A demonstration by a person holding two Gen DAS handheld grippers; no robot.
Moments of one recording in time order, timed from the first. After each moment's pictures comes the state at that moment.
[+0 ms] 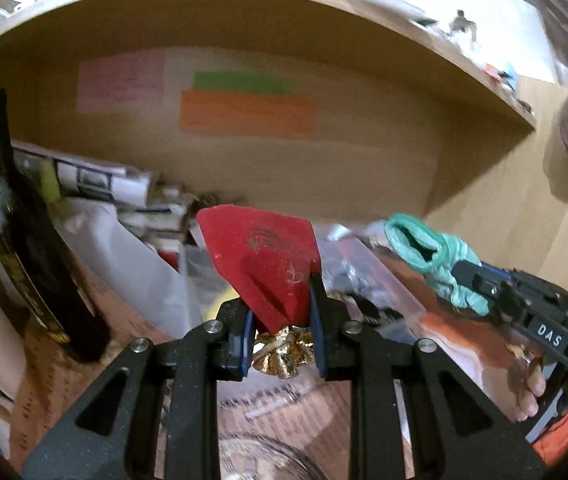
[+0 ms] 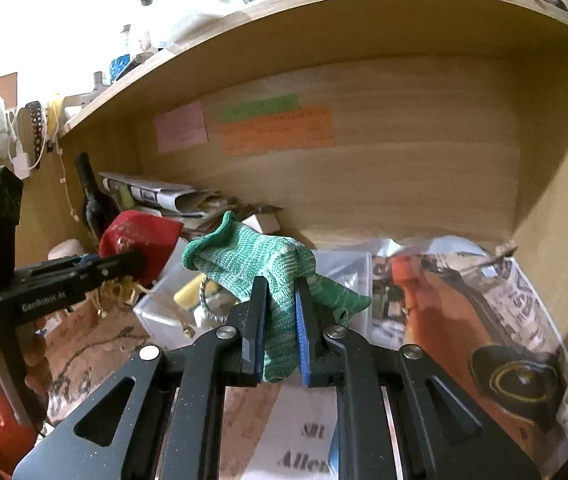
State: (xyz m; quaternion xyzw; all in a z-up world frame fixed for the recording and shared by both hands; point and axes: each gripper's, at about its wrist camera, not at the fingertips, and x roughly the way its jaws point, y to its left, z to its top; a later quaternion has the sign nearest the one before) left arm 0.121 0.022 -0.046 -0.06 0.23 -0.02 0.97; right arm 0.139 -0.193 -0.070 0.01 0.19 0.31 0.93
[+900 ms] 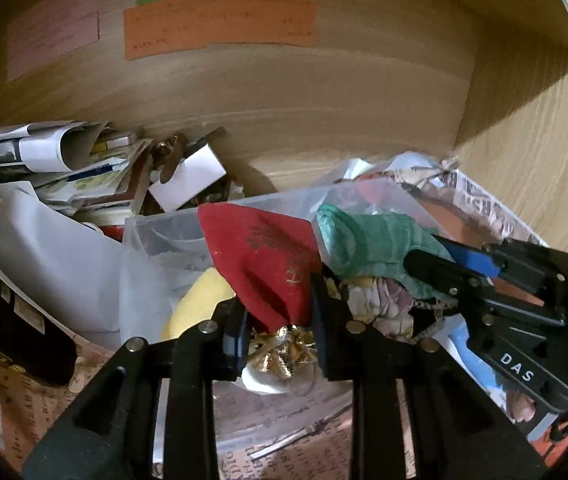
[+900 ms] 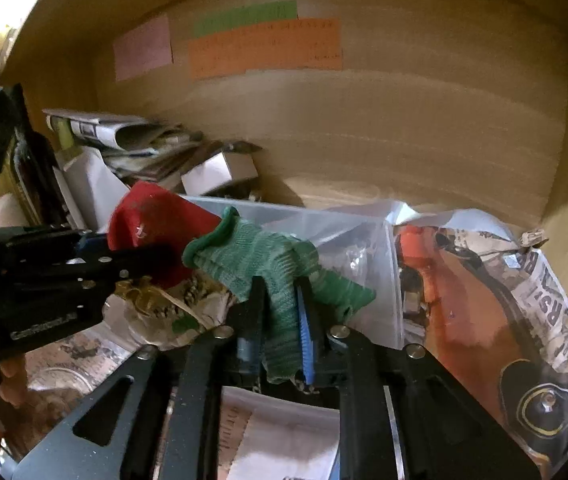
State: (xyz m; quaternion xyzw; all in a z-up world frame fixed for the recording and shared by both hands) left arm 0.217 0.007 -0.099 -0.01 0.35 -0.03 0.94; right arm 0.214 -0.142 -0.118 -0.05 0.26 0.27 0.92
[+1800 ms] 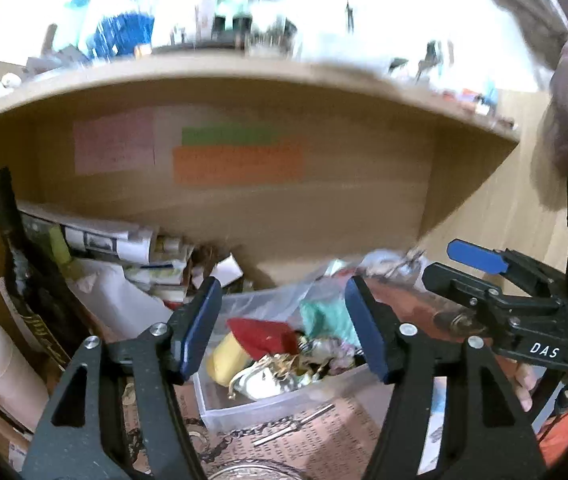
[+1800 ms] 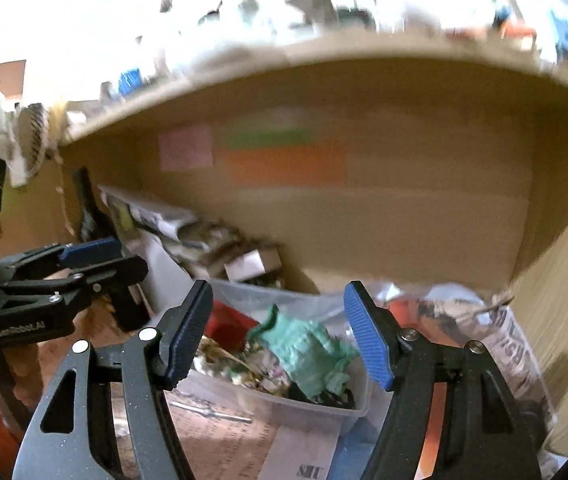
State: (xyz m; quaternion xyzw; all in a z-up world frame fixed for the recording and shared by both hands) left arm 0.101 0.013 -0.007 -0.02 0.16 -0.03 0.99; right arm 0.137 -0.181 -0.037 -0.01 0.13 0.30 0.94
